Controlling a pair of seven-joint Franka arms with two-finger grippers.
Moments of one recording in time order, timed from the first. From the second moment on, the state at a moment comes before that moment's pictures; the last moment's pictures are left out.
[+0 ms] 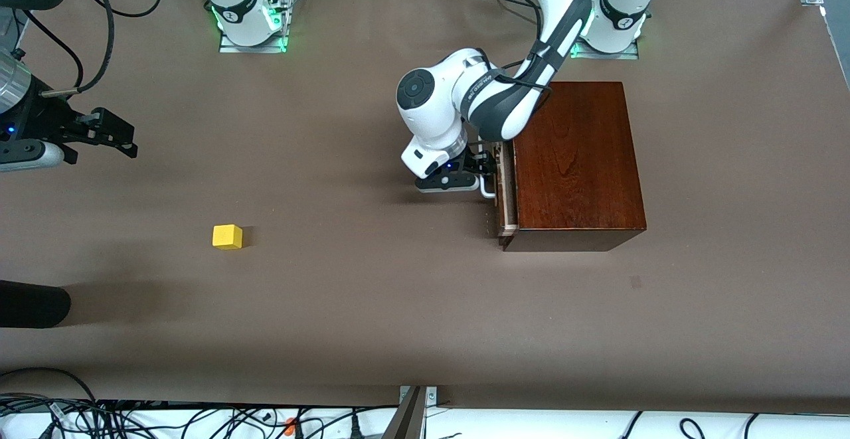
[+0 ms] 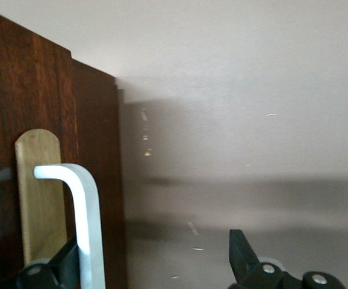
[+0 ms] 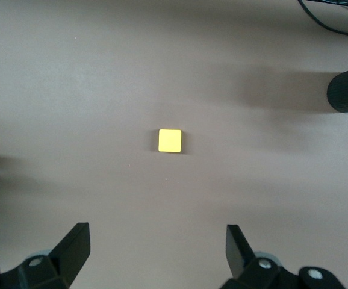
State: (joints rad) left arm -0.73 0.66 -0.07 -1.49 0.28 1.98 -0.90; right arm 0.18 0.11 -0.14 -1.52 0.02 1.68 -0.08
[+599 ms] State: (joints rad) left arm -0.75 0.65 -0.06 -1.48 0.22 2.05 -0.90; right arm 0.18 0.11 -0.14 -1.52 0.02 1.68 -0.08
